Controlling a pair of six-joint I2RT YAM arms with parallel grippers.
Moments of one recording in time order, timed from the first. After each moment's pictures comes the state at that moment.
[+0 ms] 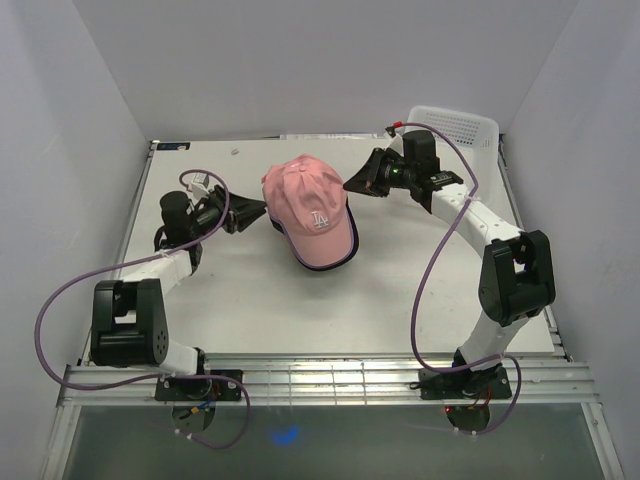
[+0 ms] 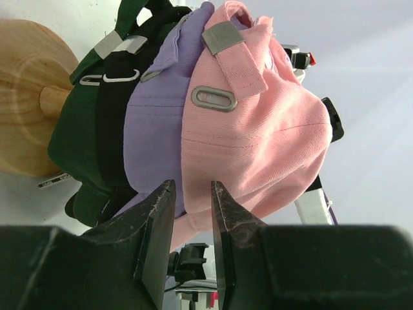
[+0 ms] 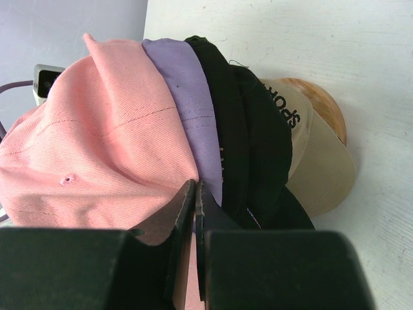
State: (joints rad) left arm 0.02 1.44 0.68 0.59 0.88 -1.31; right arm 0.35 1.73 1.36 -0.13 -0.62 0.73
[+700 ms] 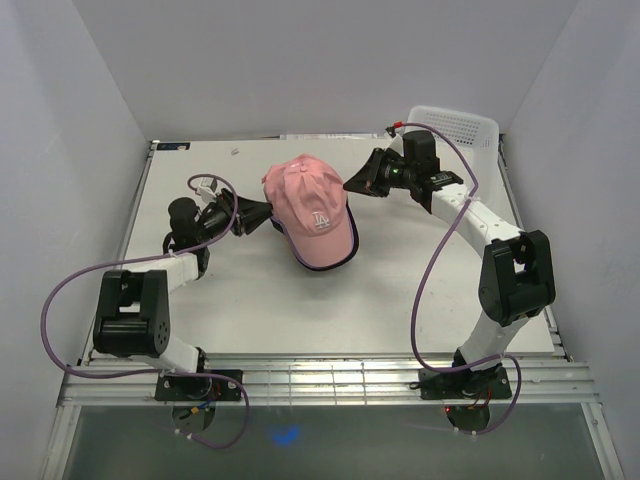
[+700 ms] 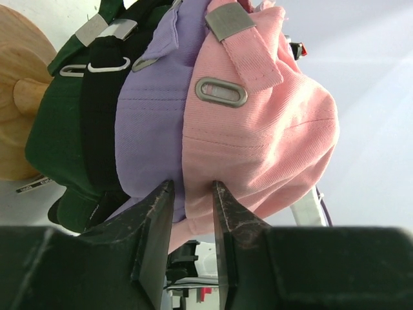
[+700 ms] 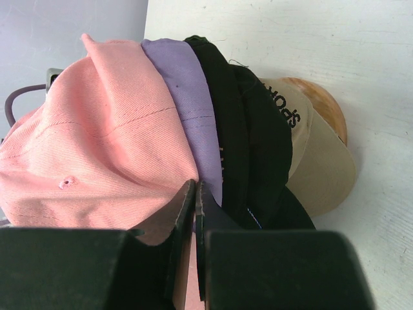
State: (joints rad) left arm -0.03 1.49 0.63 0.79 0.87 -1.41; right arm 0.35 1.73 1.36 -0.13 -0.62 0.73
